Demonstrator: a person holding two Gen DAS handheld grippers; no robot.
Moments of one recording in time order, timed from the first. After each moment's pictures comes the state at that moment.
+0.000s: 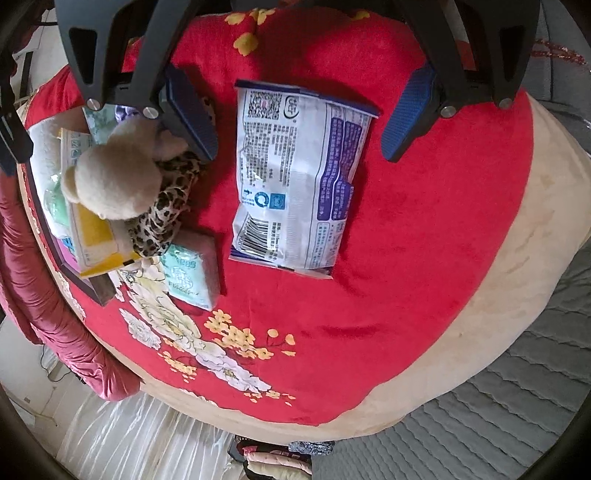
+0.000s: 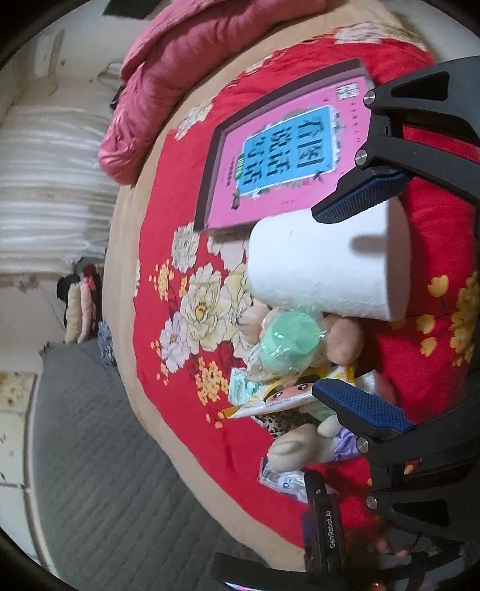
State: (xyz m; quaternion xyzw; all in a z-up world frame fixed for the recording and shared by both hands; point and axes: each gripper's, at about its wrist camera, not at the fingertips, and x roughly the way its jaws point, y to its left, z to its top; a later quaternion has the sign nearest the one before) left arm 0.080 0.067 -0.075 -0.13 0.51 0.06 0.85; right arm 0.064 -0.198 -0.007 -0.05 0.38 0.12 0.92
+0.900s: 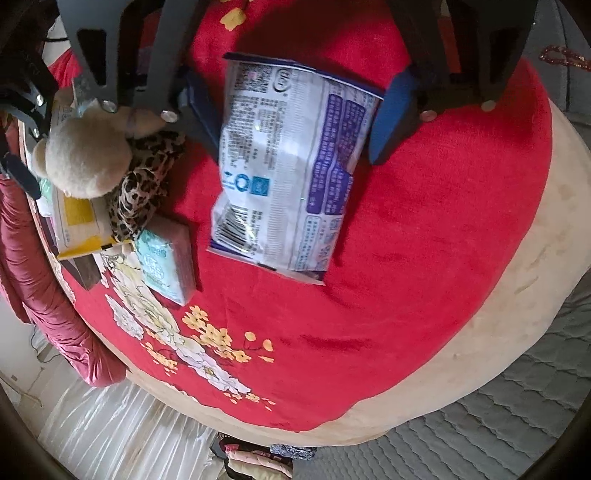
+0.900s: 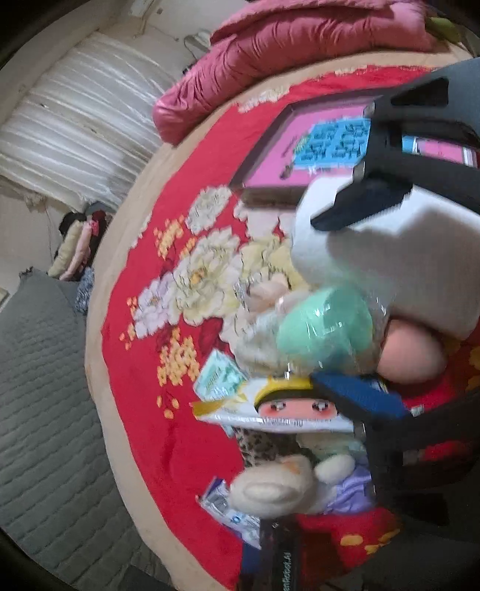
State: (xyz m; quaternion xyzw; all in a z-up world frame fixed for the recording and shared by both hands) left arm 0.089 0.082 -0.093 -0.17 0.51 0.07 0.84; right arm 0.117 -0.142 -0.044 -0.23 0.37 0.16 0.89
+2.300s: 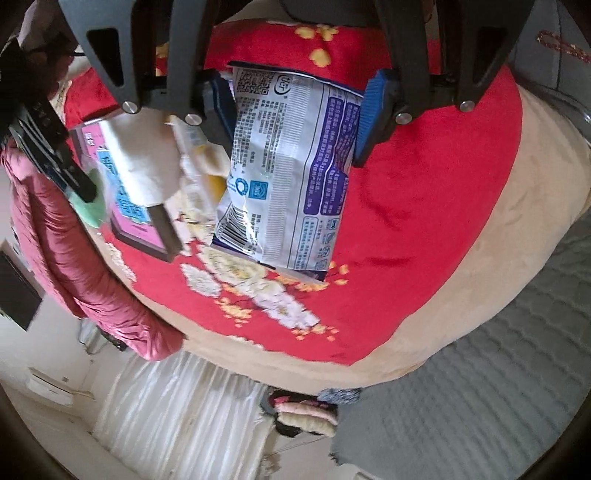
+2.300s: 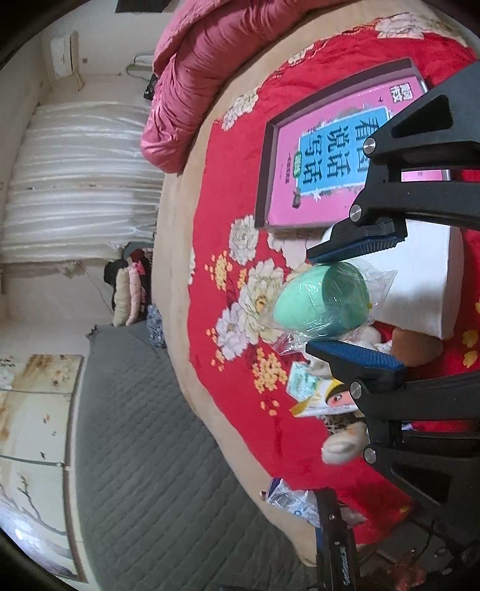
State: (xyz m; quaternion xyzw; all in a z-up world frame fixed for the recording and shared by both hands) left arm 0.044 0.029 0.005 -0.14 0.41 0.01 0.90; right arm 0.070 -0.223 0.020 -0.03 0.27 0.16 0.95
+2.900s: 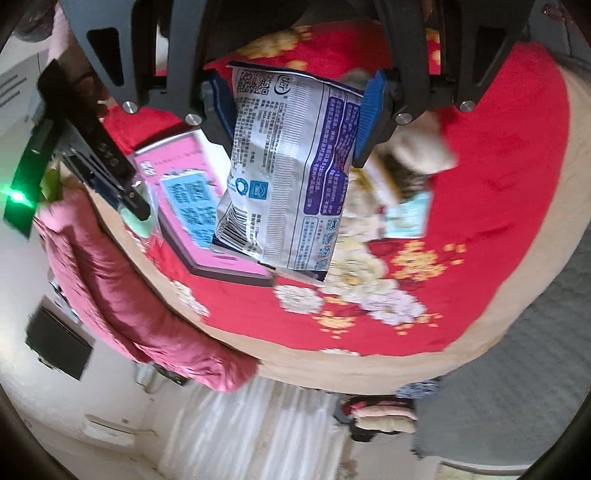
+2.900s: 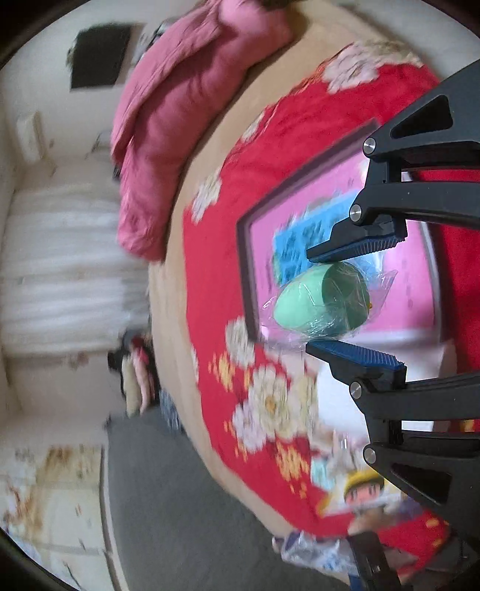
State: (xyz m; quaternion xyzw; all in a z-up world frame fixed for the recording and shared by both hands) left arm 0.069 -0.101 0.034 -0.08 0.42 -0.11 0.90; right arm 0.077 -0.326 0.017 0.04 0.29 0.01 0.96
